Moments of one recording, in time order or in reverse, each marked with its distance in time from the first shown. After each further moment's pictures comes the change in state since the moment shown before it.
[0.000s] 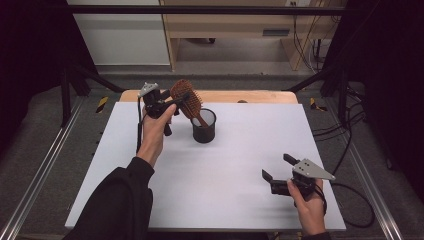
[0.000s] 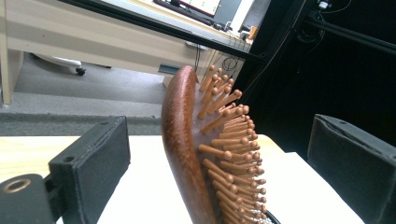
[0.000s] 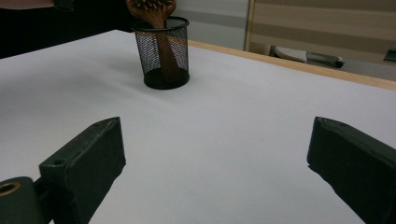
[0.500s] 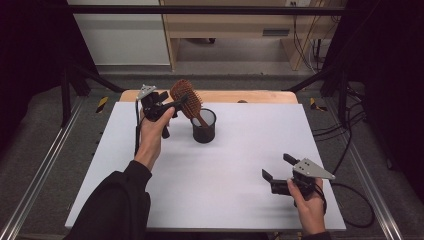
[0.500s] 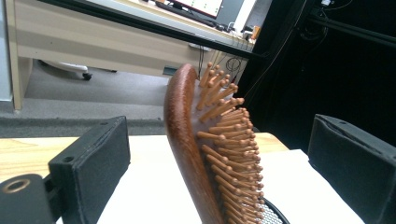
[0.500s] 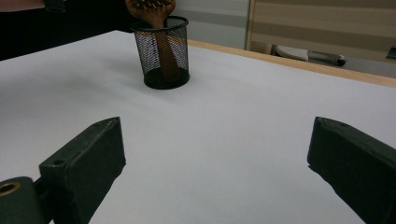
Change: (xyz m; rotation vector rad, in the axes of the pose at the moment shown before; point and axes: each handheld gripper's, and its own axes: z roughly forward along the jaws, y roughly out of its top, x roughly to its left) left arm -0.005 -0.001 -0.011 -0.013 0.011 0.036; right arm -0.002 -0.001 0.001 0.001 0.007 0.013
